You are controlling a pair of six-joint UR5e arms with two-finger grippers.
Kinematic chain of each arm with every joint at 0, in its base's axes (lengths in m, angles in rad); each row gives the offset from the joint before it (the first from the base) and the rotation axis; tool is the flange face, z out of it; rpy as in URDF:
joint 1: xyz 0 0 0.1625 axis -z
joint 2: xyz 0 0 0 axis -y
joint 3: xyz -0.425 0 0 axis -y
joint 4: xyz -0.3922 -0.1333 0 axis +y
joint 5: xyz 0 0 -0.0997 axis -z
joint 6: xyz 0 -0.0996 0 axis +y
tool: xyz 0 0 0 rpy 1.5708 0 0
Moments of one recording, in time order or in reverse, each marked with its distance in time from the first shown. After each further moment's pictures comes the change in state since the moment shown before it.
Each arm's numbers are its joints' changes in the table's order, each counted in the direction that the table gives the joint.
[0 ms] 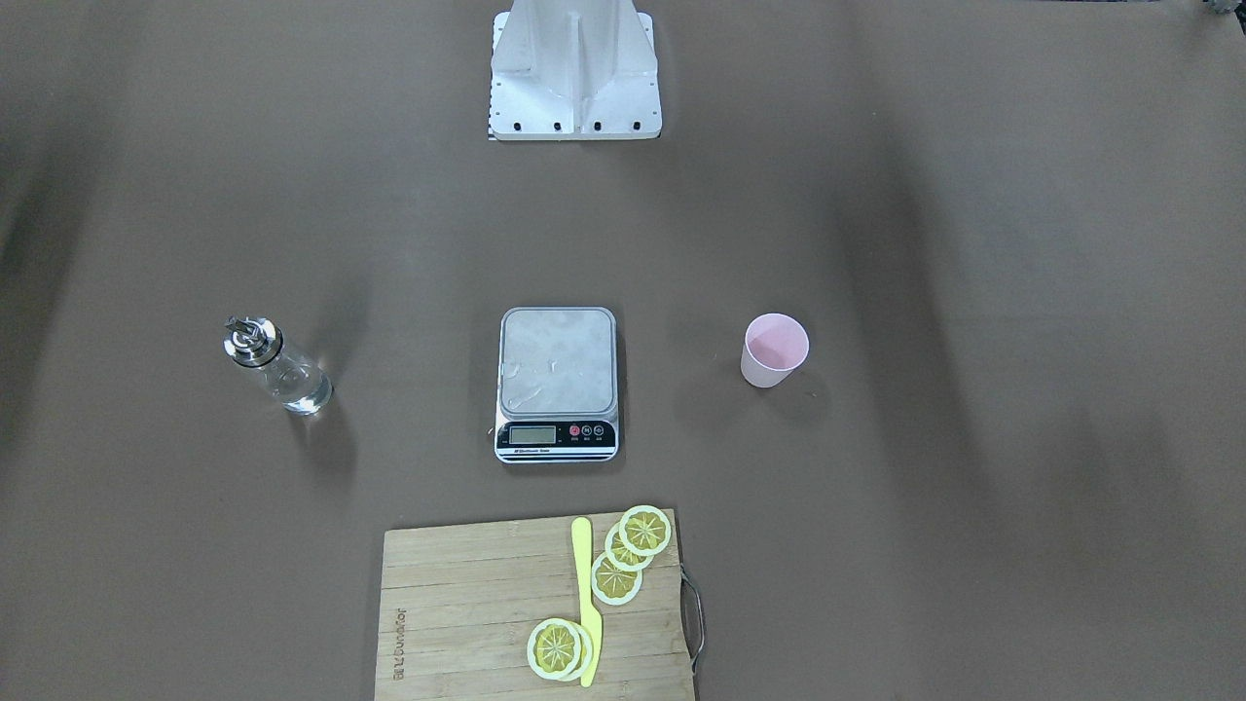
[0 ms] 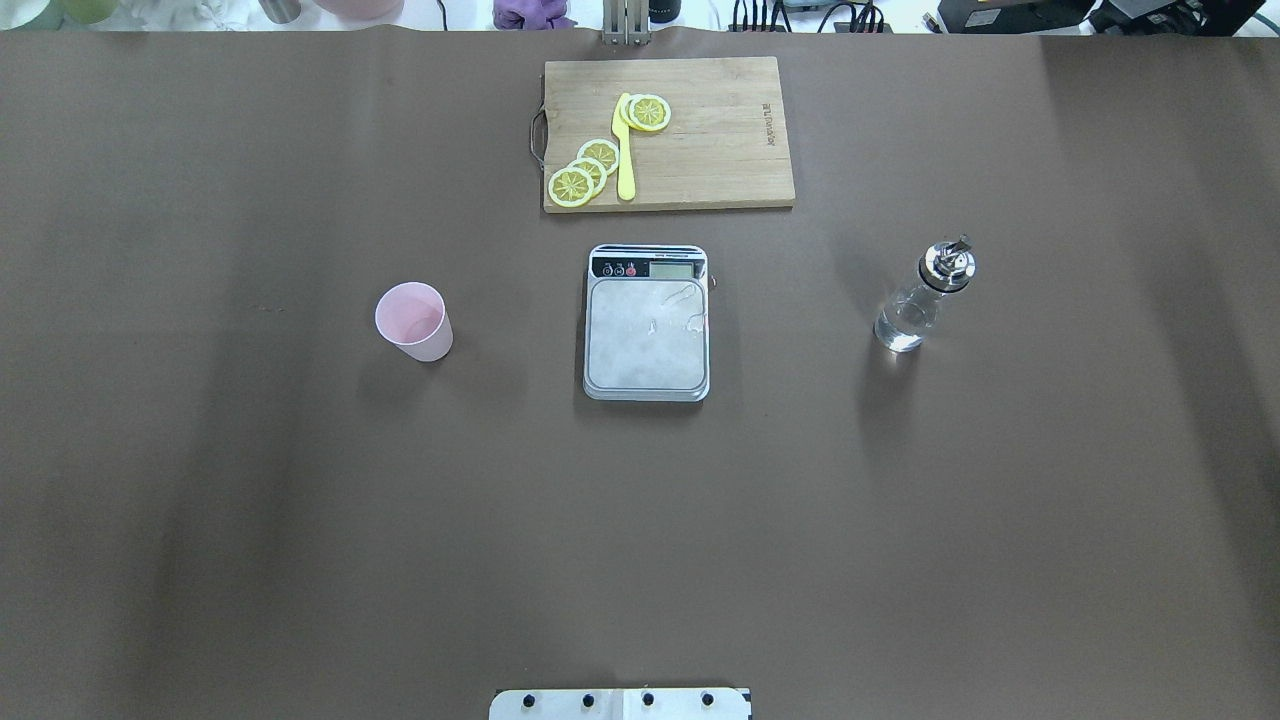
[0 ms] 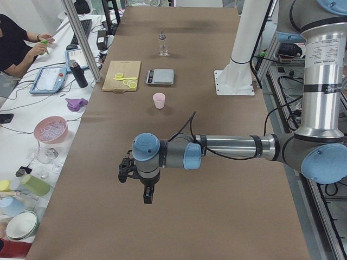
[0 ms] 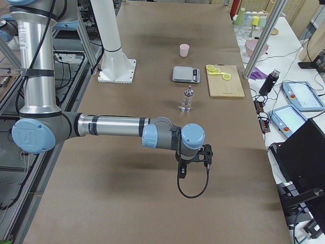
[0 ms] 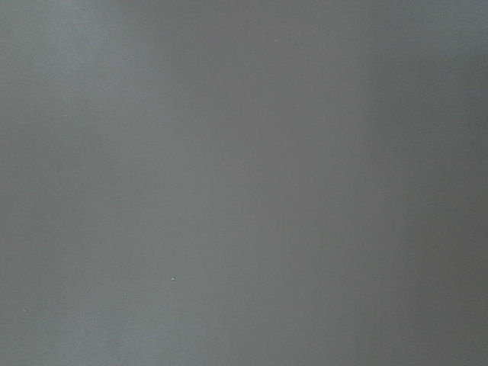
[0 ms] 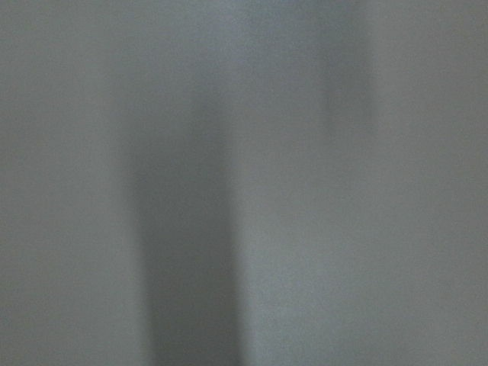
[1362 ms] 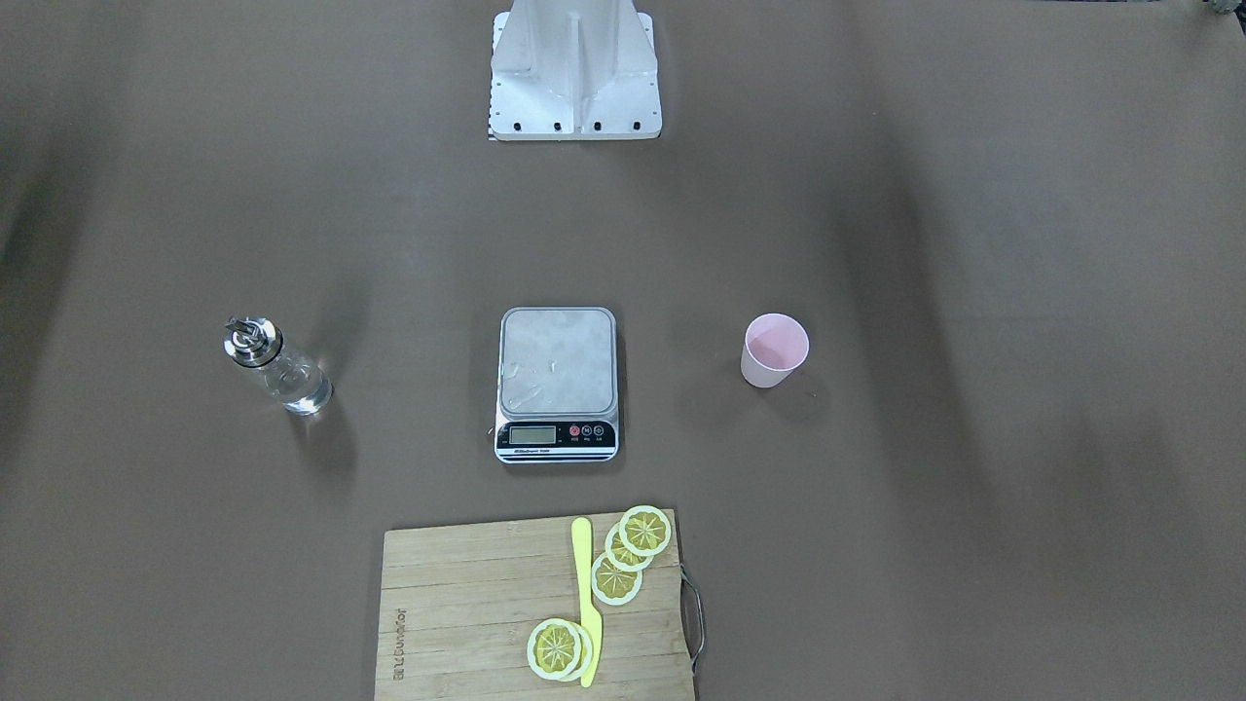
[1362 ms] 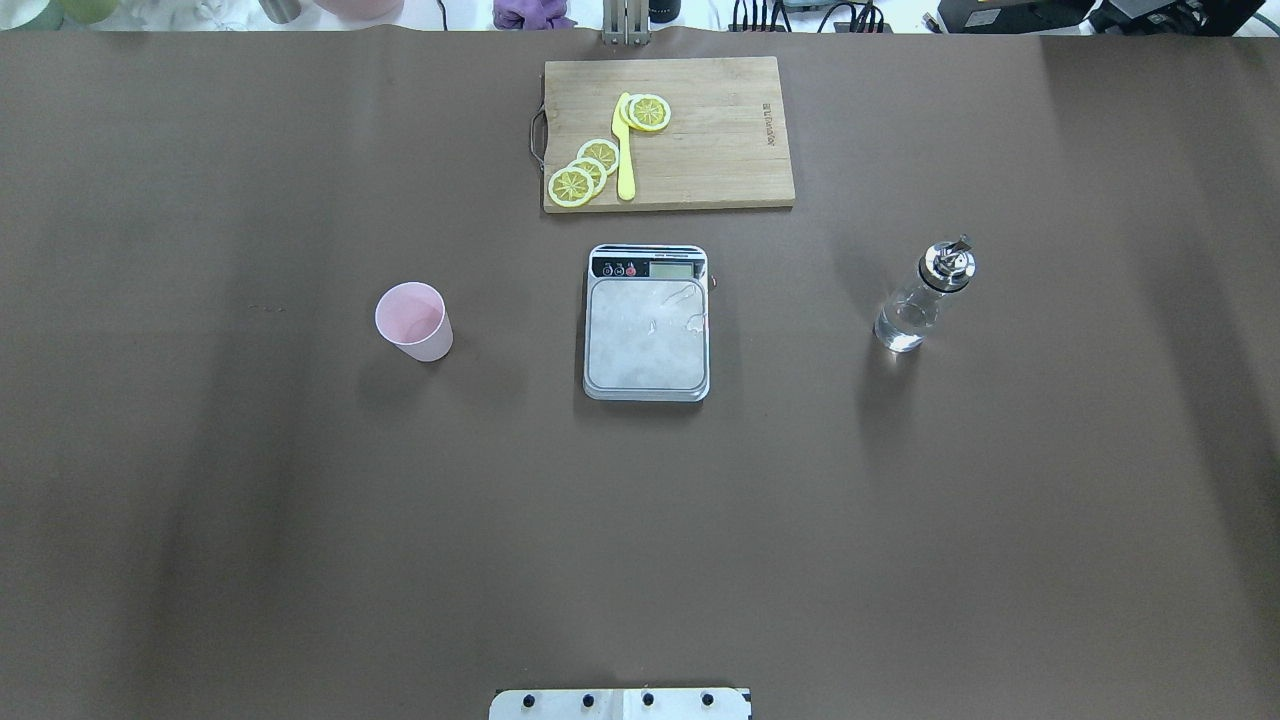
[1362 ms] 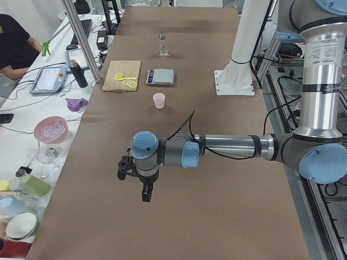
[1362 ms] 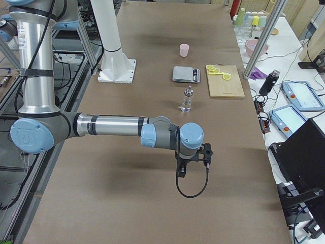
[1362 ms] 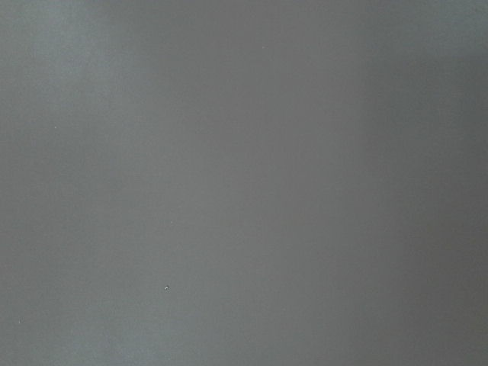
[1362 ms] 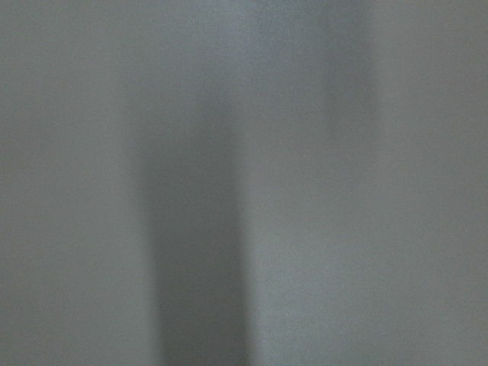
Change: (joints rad) left arm -0.003 -0.001 -0.004 0.001 0.001 -0.011; right arm -0.004 -0.004 0.019 -0.002 0.016 0.000
